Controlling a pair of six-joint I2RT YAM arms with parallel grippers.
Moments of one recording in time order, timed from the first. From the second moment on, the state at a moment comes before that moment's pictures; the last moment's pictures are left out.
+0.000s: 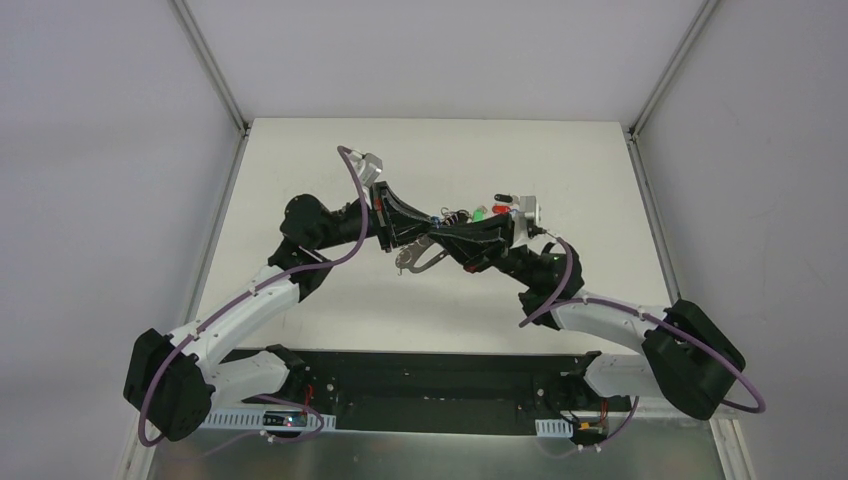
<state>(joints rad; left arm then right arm) -0.59 1.09 0.75 0.61 0.75 -0.65 0.79 1.26 0.50 1.43 -0.45 0.49</state>
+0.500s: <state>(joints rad) -0.59 1.09 0.74 0.59 0.75 -0.72 0.81 1.24 0.42 1.47 -0.36 0.47</state>
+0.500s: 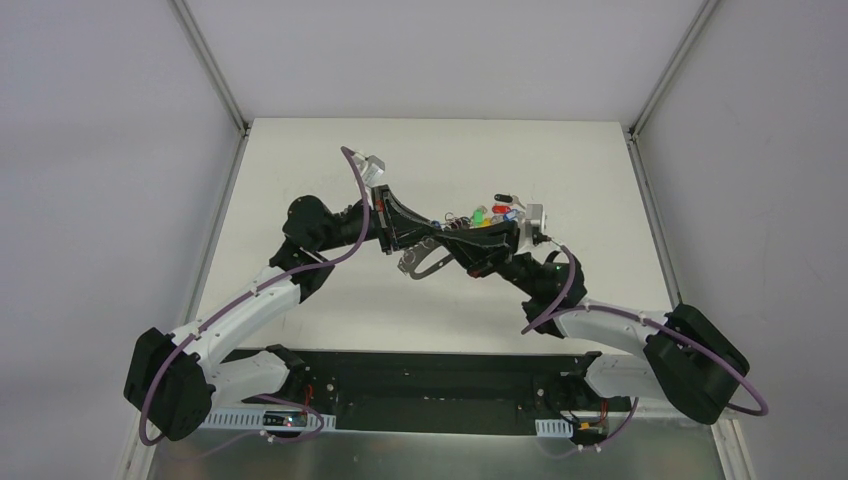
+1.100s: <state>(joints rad) -0.58 1.09 0.73 0.60 0.73 -0.73 0.81 1.23 0.40 1.47 -0.27 0.49</state>
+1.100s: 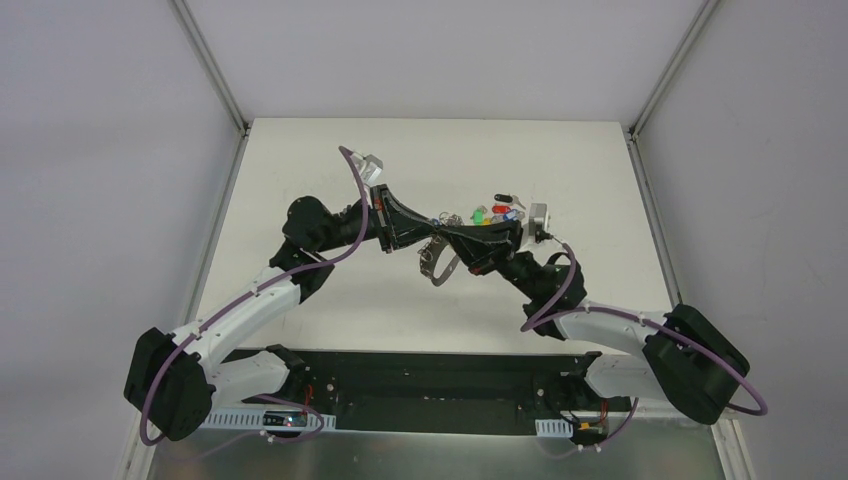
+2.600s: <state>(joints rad) -0.57 1.08 0.63 0.81 0.62 -0.76 0.93 1.43 0.56 1.49 0.19 0.76</state>
